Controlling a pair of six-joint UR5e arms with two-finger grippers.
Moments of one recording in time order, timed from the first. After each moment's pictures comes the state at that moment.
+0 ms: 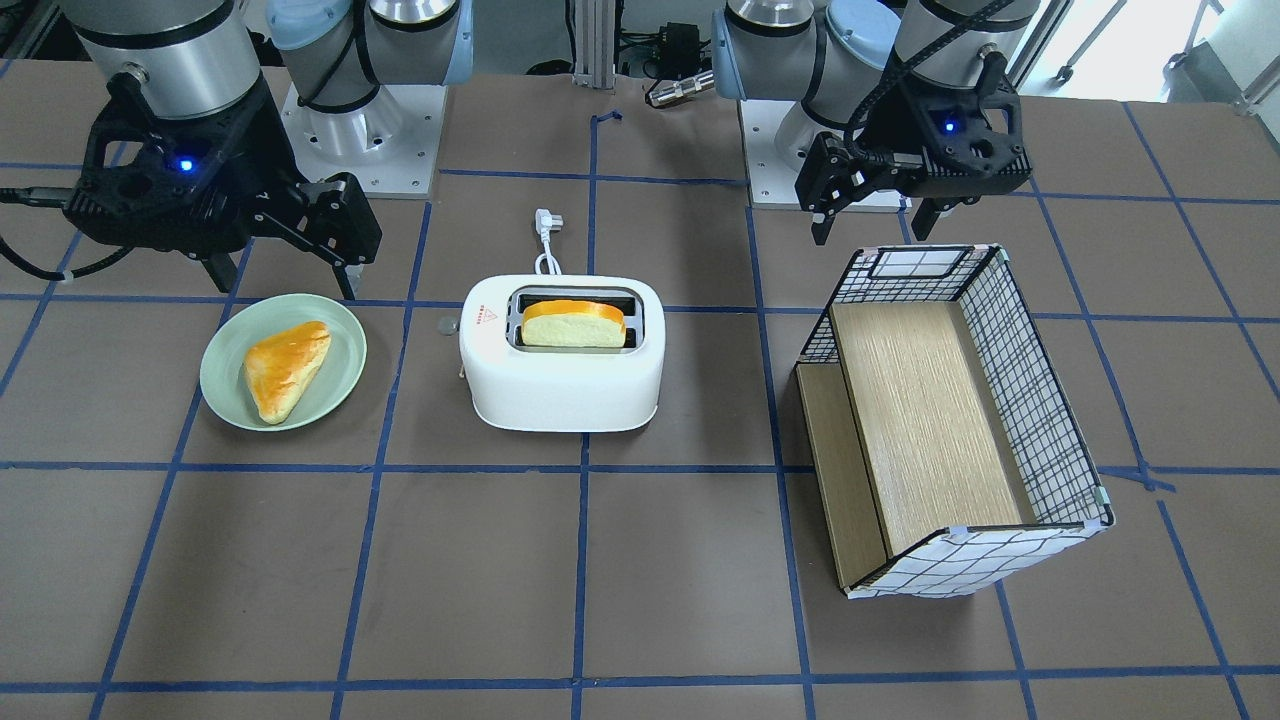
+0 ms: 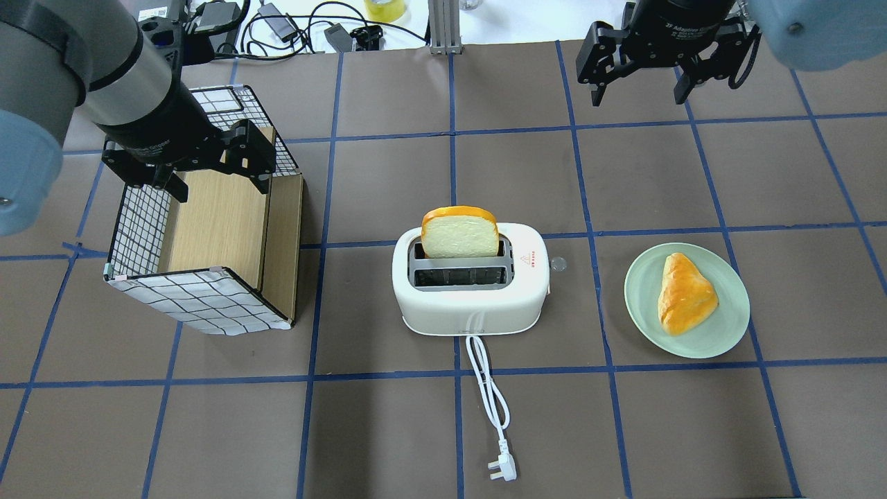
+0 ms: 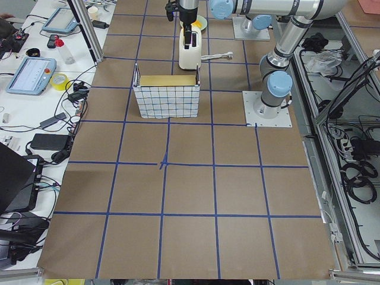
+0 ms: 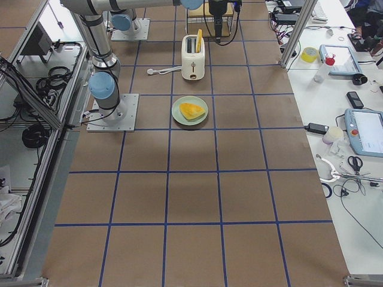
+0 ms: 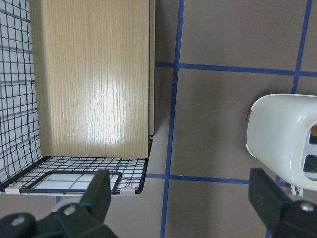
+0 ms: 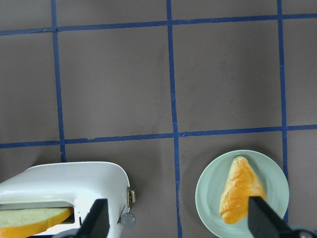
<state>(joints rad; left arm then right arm) -1.57 -1.47 -1.67 -1.51 1.59 -0.08 1.62 -1.49 1.43 -1.62 -1.59 0.10</state>
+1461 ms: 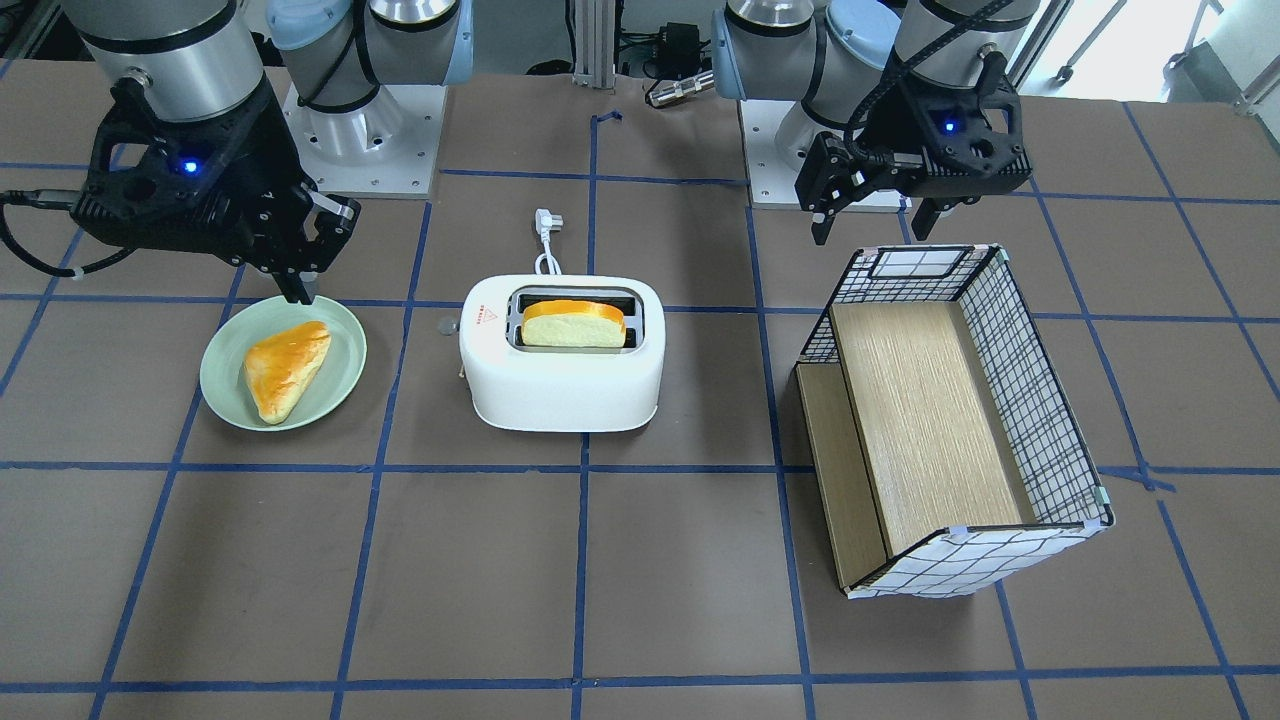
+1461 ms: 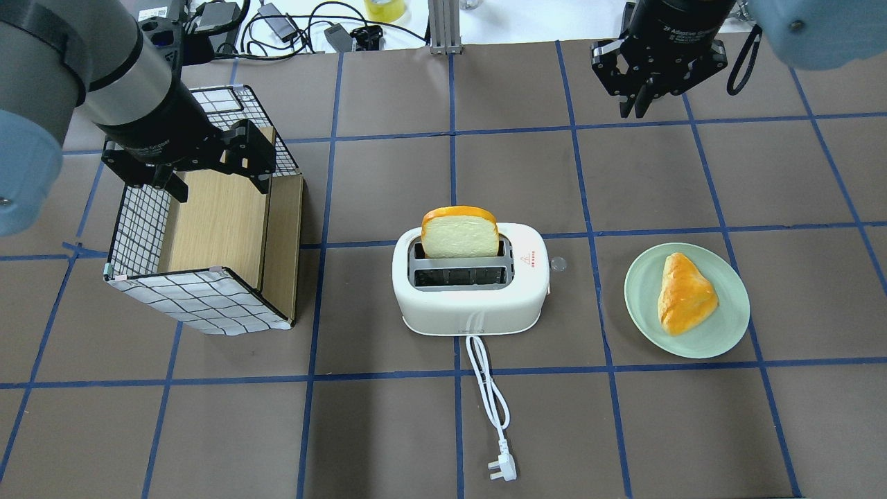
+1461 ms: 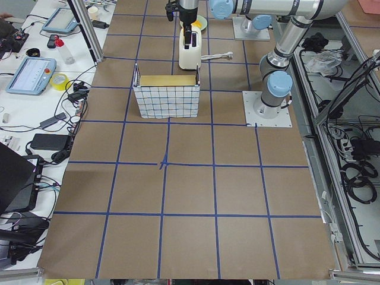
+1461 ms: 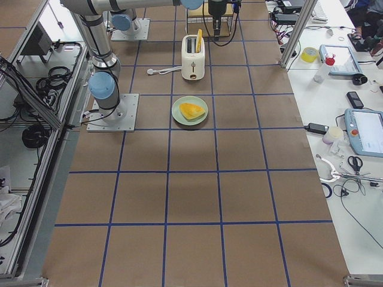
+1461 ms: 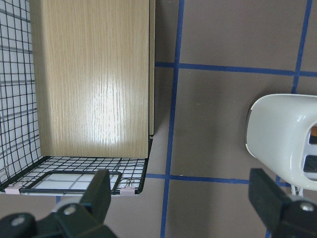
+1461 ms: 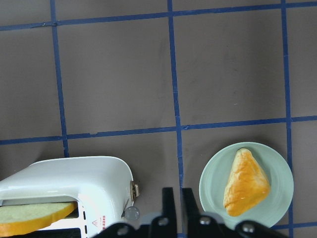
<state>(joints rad) -1.57 -1.47 -1.67 -1.51 1.59 -0.08 1.62 -1.49 1.43 -1.60 -1.58 0.12</state>
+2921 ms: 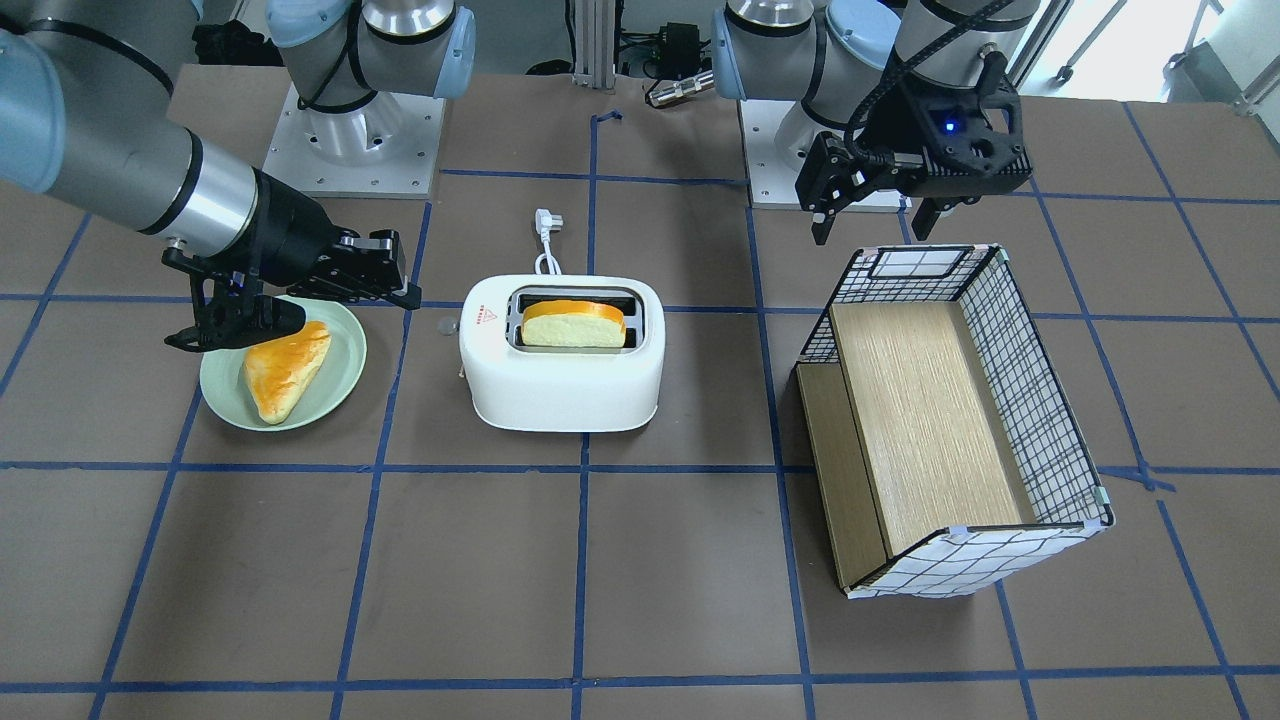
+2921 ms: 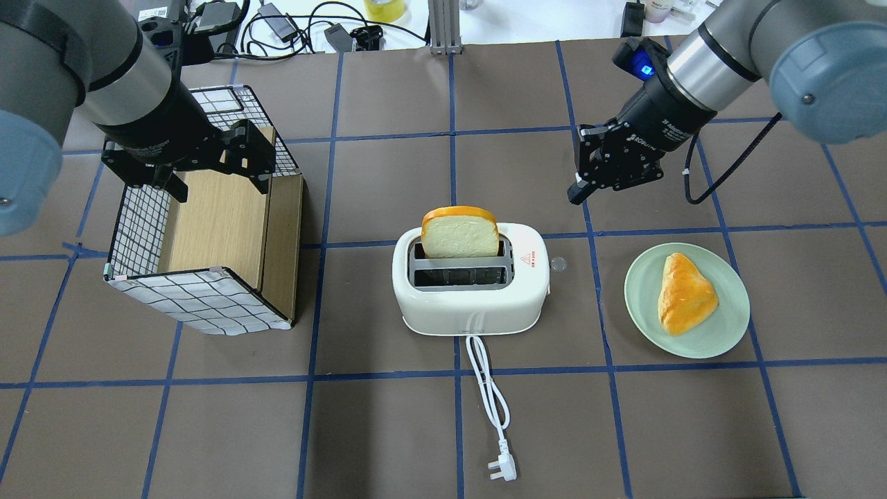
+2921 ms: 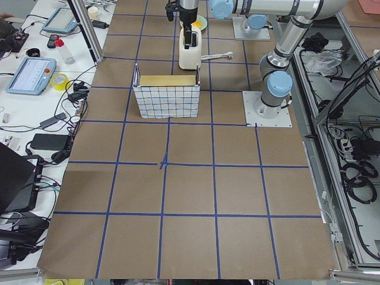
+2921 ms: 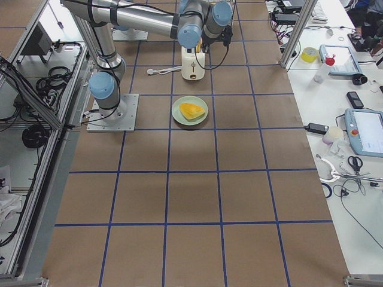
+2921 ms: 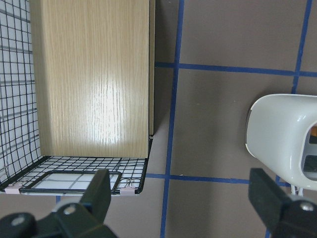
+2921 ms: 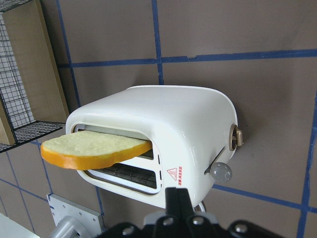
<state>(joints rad) -1.57 -1.47 -1.67 -1.51 1.59 -0.08 1.44 -1.48 1.71 -1.51 -1.03 -0.18</state>
